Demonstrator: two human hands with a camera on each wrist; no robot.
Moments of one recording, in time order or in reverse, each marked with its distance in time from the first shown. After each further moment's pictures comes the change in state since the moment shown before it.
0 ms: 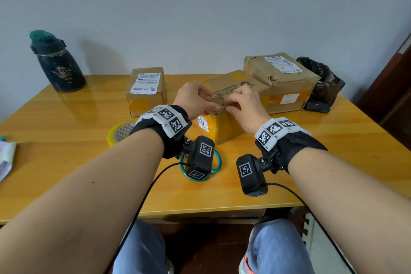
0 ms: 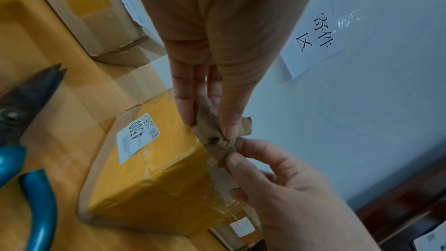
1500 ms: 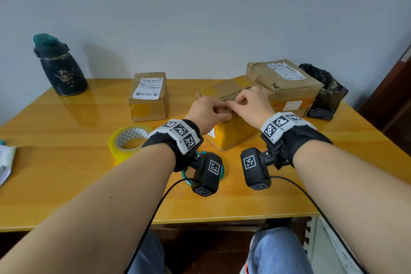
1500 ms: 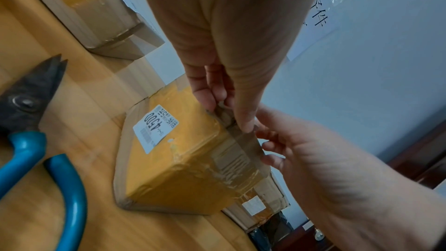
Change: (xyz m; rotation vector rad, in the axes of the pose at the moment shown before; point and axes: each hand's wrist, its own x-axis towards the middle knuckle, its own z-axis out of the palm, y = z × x) left_hand 0.001 -0.006 0.018 0.211 -0.094 0.195; right_hand 0.026 0.003 -0.010 0.002 -0.009 0.153
